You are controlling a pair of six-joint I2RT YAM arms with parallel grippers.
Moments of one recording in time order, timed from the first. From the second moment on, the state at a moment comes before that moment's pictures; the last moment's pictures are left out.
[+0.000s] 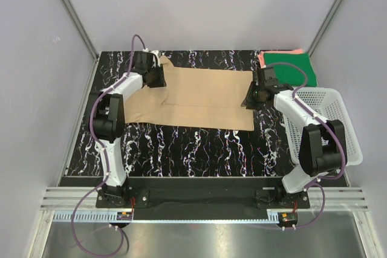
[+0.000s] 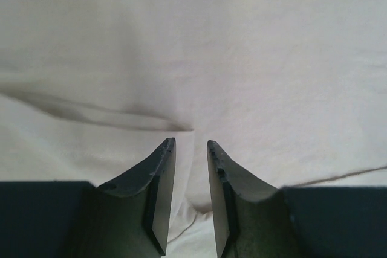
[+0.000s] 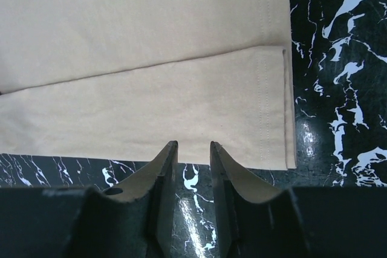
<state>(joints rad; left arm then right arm) -0.18 2.05 1.55 -0.31 0.19 -0.24 0.22 1.60 1.15 -0.51 -0.07 0.60</state>
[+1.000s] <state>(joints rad) 0.26 1.55 0.85 -0.30 -0.09 -0.58 0.41 1.77 1.10 -0.48 -0.07 0.63</state>
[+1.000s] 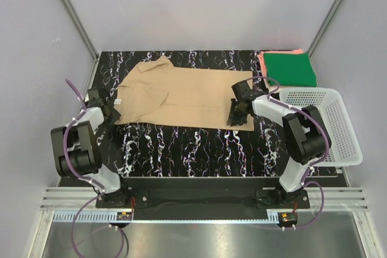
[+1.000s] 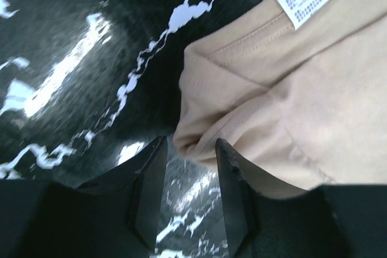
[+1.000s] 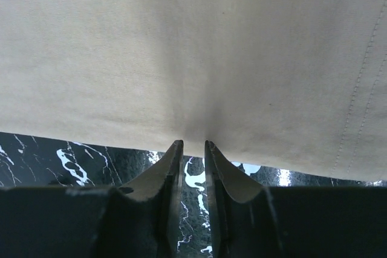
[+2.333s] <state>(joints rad) 0.26 1.75 1.30 -0.29 0.22 -0.50 0.52 2.02 1.78 -0.44 -0.17 0.51</state>
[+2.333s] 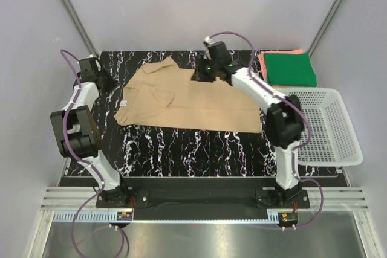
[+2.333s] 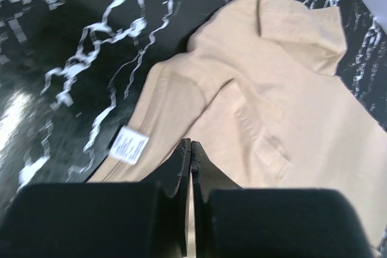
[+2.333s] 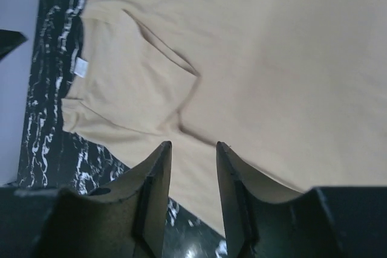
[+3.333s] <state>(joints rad) 0.17 2.13 1.52 -0.33 0.36 -0.29 0.65 2.64 2.34 -0.50 -0.16 0.58</state>
